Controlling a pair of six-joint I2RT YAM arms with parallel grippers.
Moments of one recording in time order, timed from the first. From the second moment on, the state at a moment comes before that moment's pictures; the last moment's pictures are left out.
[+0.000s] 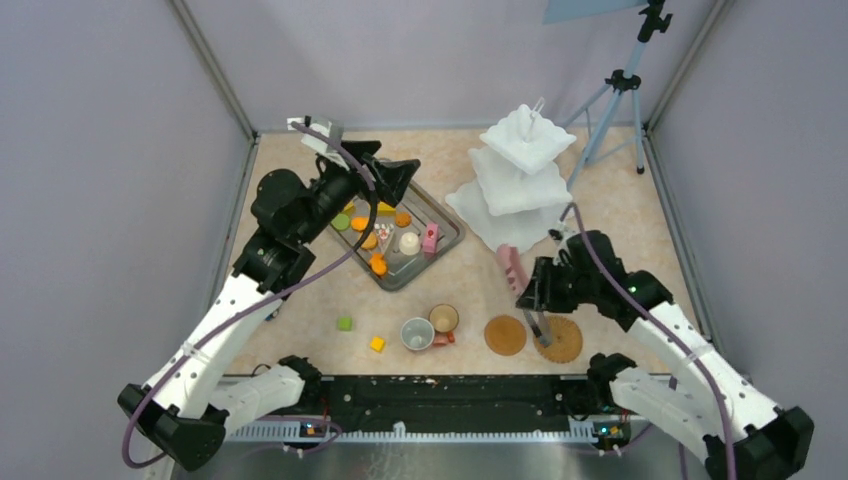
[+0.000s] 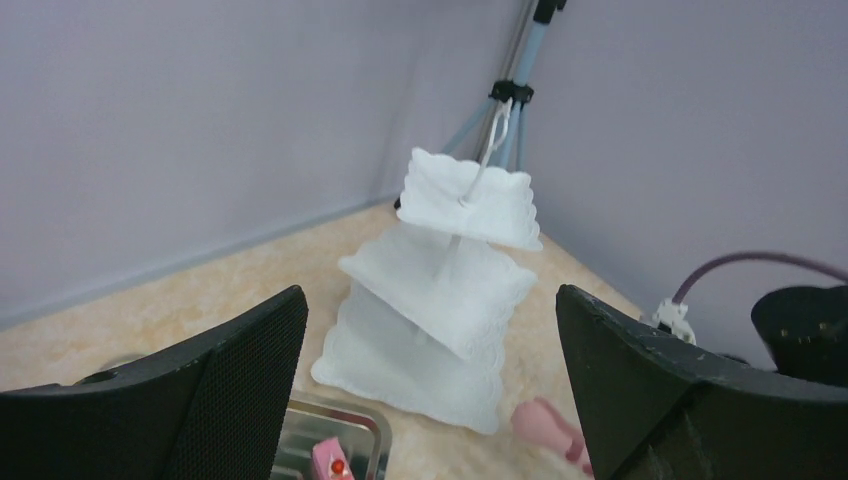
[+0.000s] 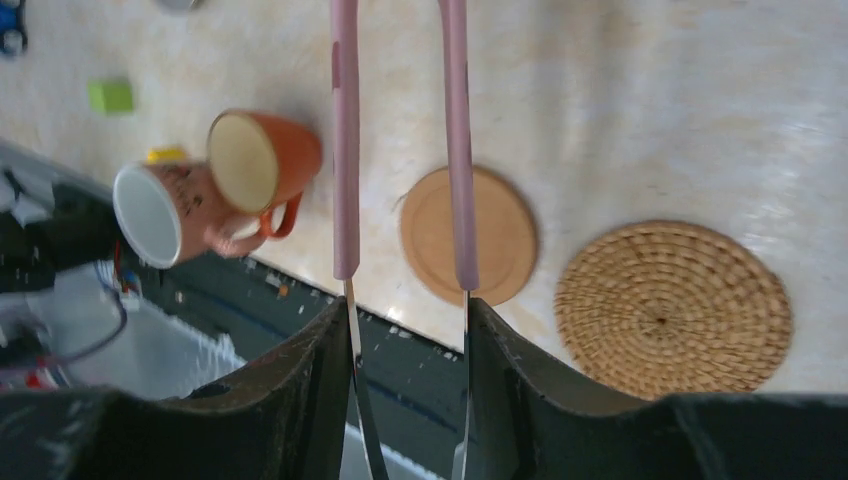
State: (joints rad) left arm -0.53 1.01 1.12 0.04 0.19 -0.26; right arm 0.38 0.76 0.68 -0.80 -0.27 0.53
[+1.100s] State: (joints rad) left arm -0.53 0.69 0.90 0.20 -0.23 0.05; right arm 0.94 1.74 1.43 -0.81 0.14 0.72
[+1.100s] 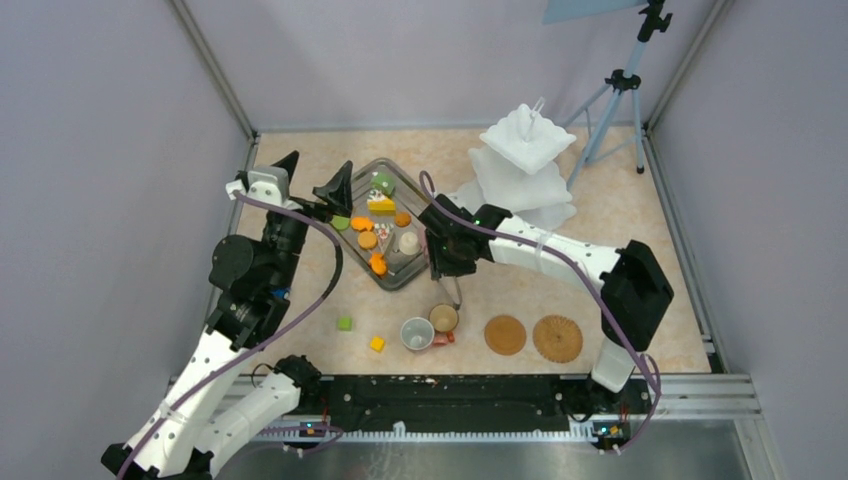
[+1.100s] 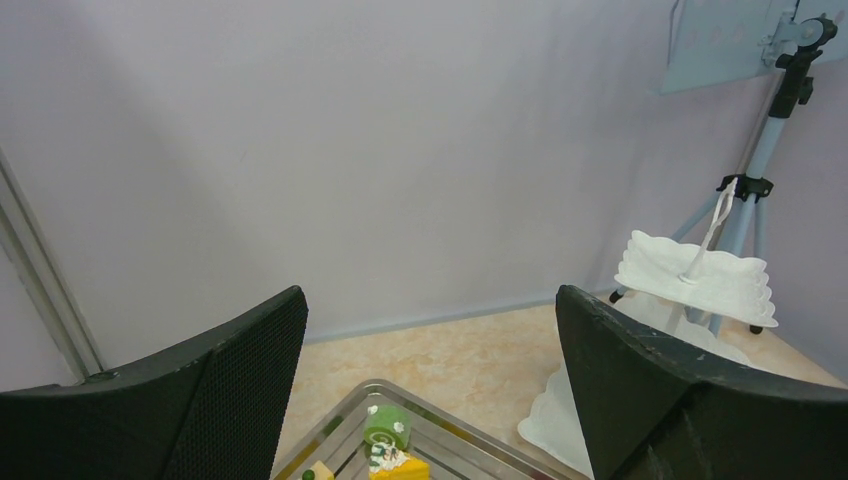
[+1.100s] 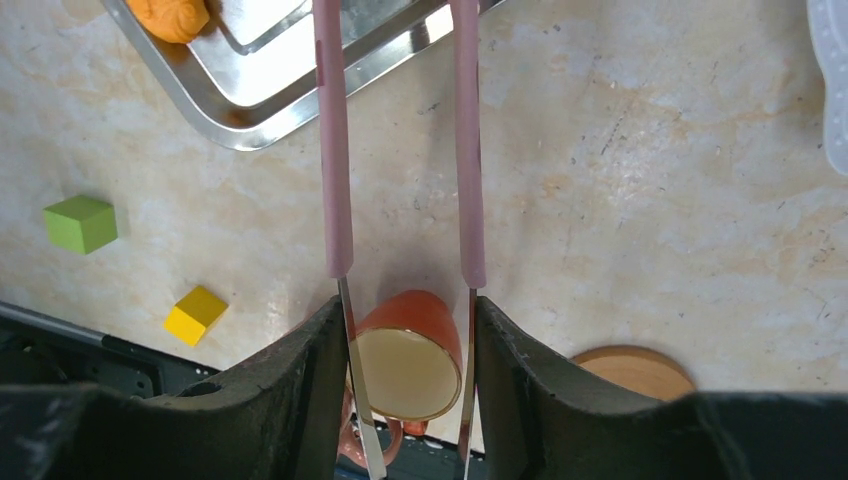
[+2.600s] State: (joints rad) left arm -0.53 0.67 0.89 0.21 -0.23 0.04; right arm 0.98 1.91 1.56 -0.93 0.29 0.74
